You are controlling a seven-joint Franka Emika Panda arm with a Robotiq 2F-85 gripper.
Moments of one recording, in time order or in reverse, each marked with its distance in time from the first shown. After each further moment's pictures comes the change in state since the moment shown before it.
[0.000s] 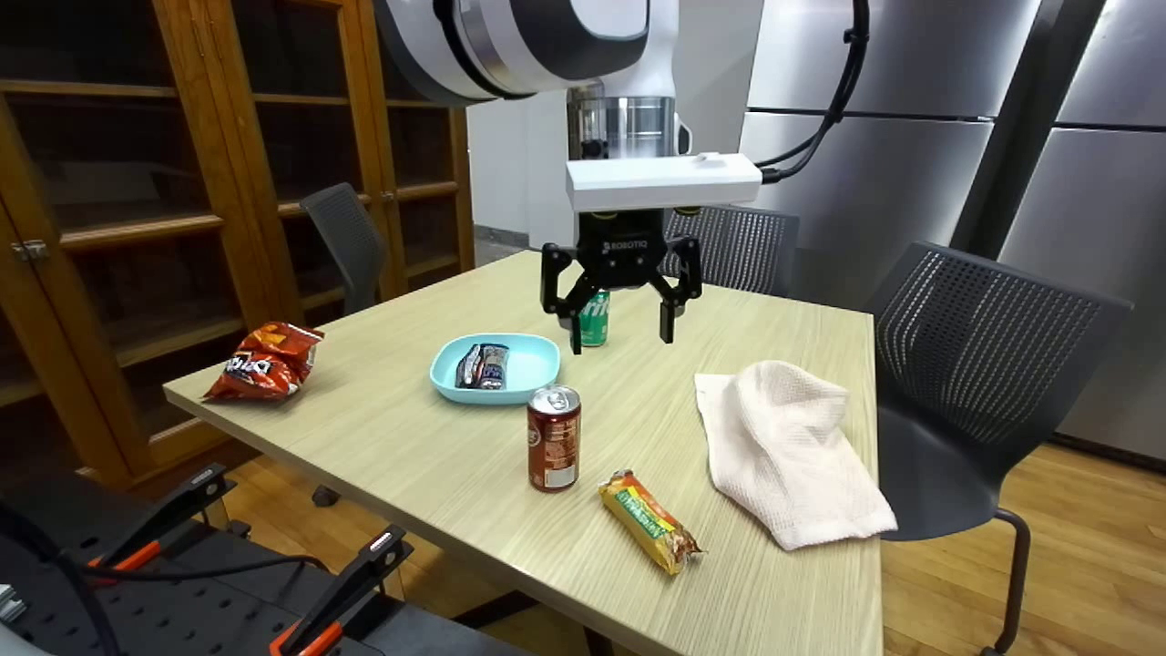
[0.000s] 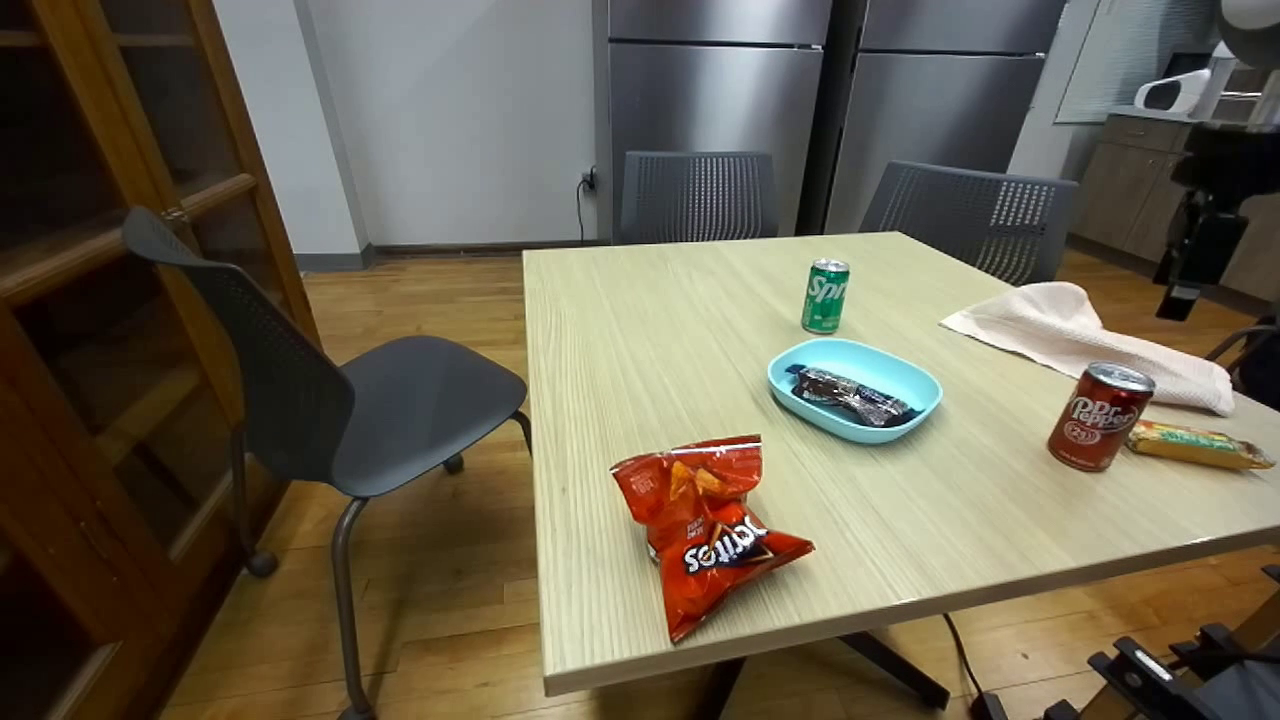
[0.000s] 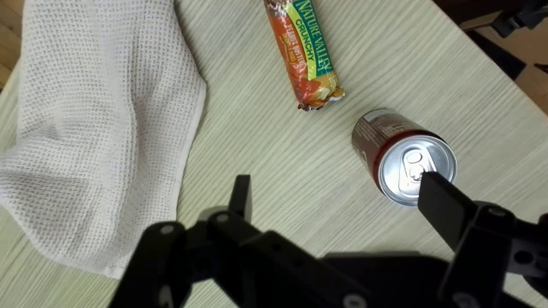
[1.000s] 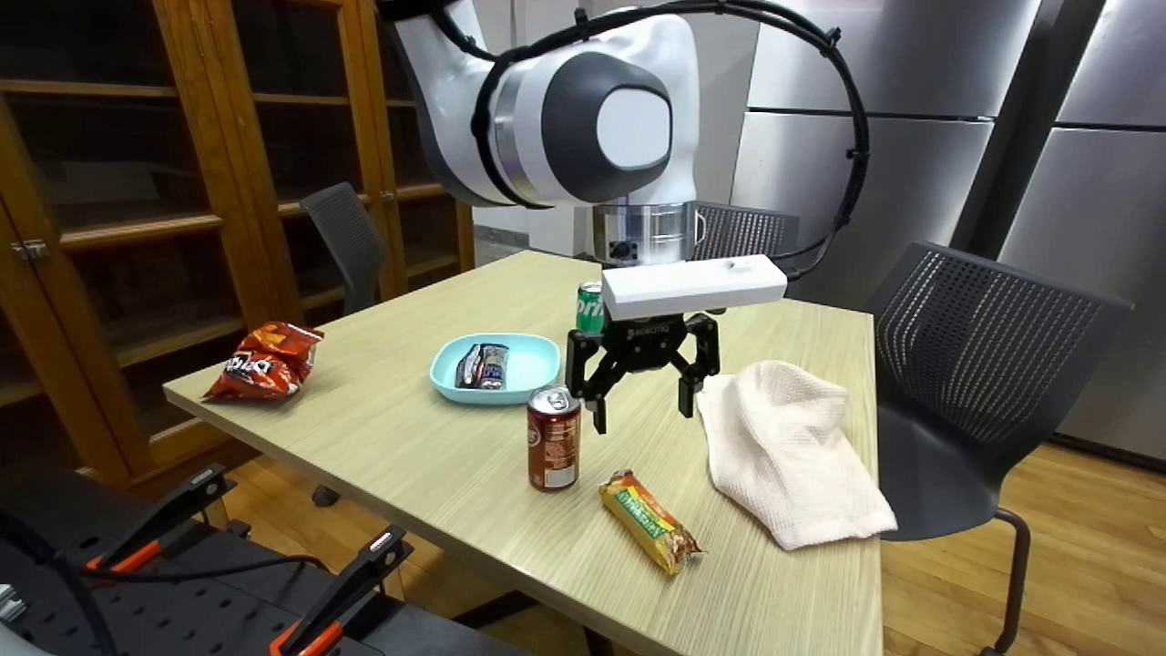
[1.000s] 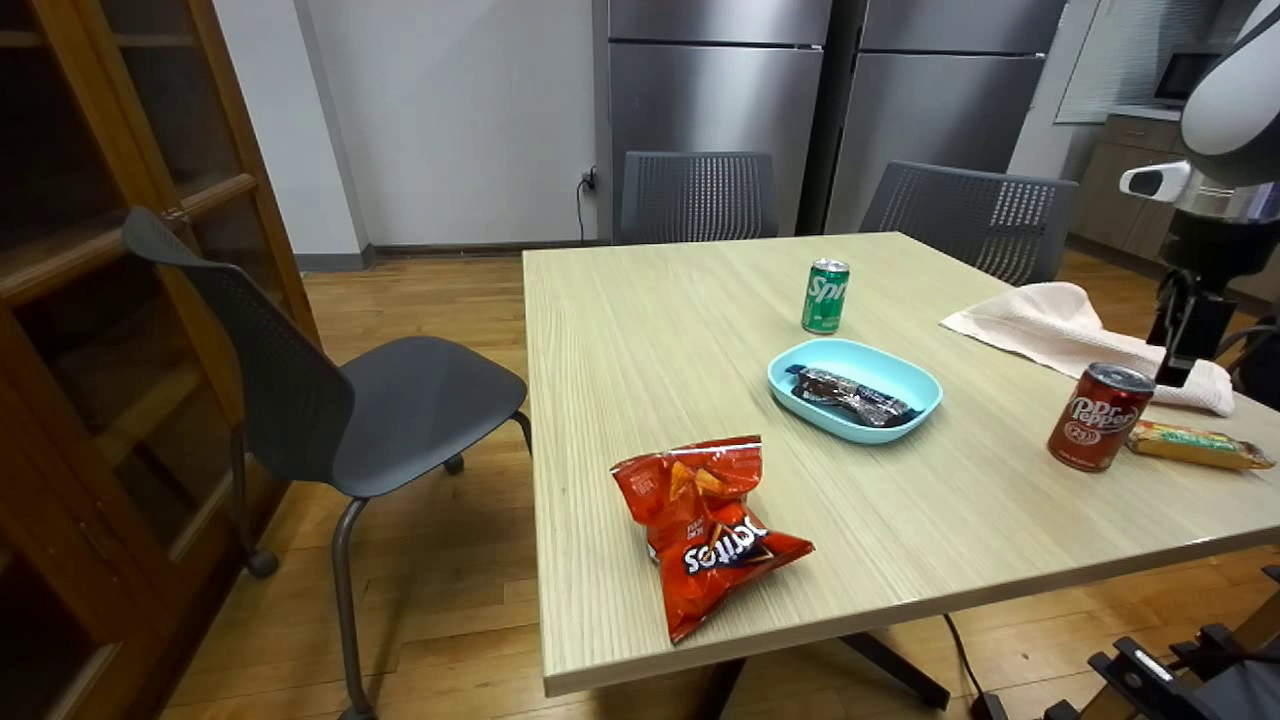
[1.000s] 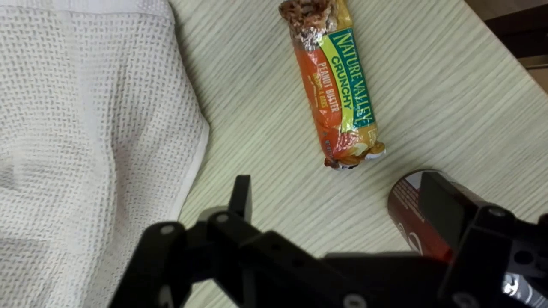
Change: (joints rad) arm -0.038 0.212 -0.017 0.033 -0.001 0.159 -0.085
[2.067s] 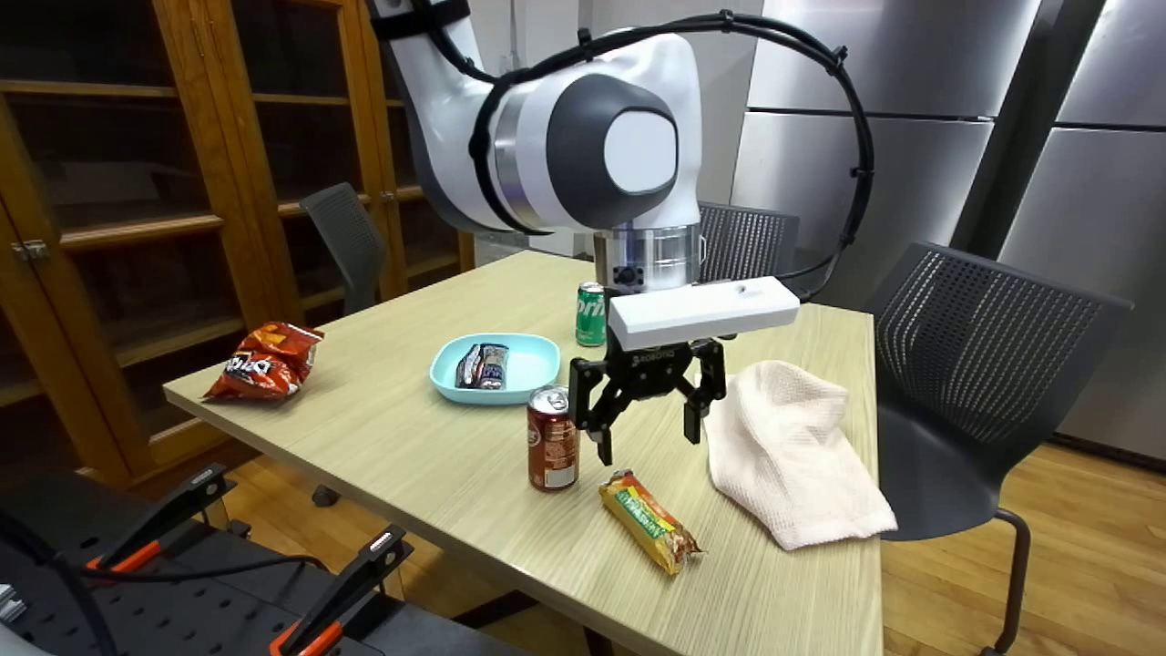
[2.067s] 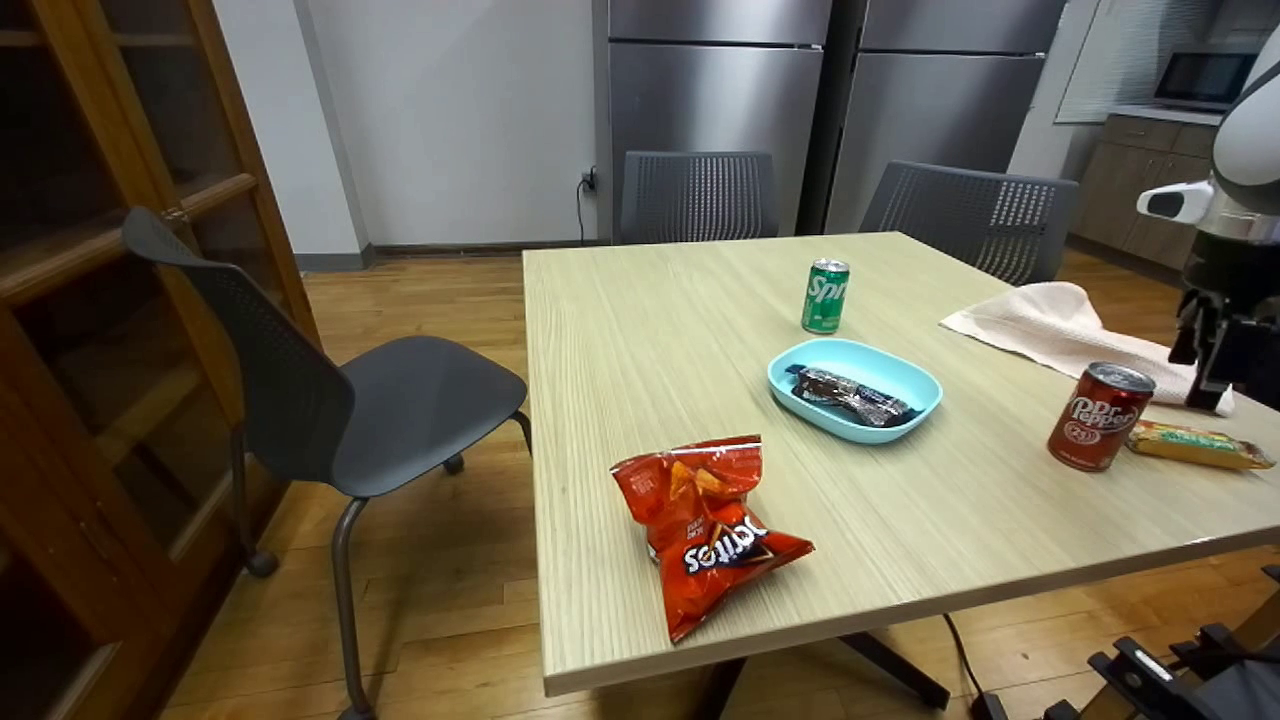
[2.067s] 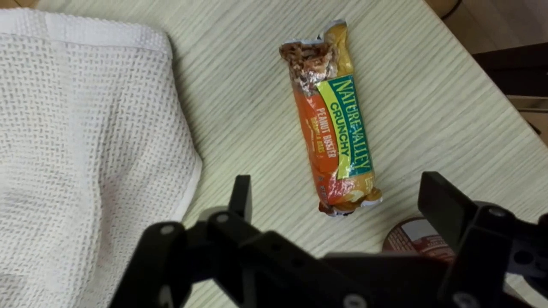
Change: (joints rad) arm -0.040 0.019 -0.008 -0.033 -0.086 0.047 -0.012
